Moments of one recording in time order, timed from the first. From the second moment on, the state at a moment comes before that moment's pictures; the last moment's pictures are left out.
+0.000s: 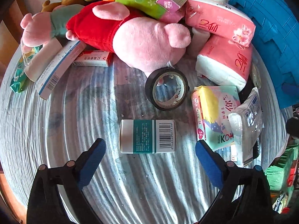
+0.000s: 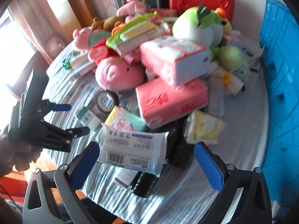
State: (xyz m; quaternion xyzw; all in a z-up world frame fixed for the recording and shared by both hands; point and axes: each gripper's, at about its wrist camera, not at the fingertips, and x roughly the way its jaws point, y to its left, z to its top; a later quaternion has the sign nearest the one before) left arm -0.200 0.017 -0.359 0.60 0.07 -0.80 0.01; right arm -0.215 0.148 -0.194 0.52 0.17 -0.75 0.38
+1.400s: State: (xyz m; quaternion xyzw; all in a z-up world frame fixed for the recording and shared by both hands) left arm -0.202 -0.007 -0.311 0.54 0.12 -0.83 0.01; right arm -0.183 0.111 -0.228 0.43 0.37 -0.67 0.49
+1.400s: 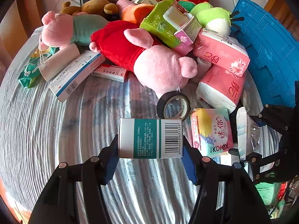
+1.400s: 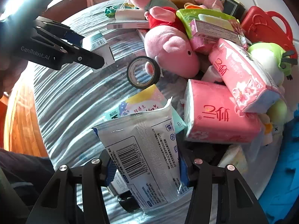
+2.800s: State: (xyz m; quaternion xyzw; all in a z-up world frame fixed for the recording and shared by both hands) left arm -0.226 0.026 -0.092 0.41 0.03 -0.91 0.03; right arm -0.208 0.207 -0.013 0.34 0.26 -0.81 0.41
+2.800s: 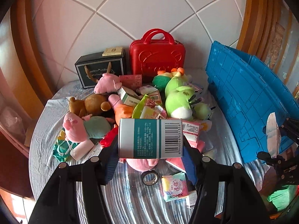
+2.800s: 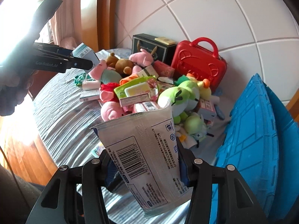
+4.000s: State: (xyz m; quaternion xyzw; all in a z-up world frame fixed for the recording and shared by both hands) left arm -0.296 0.259 0.047 0.31 -0.08 -0.94 -0.09; right arm -0.259 0.413 0.135 0.22 0.08 -0.92 0.32
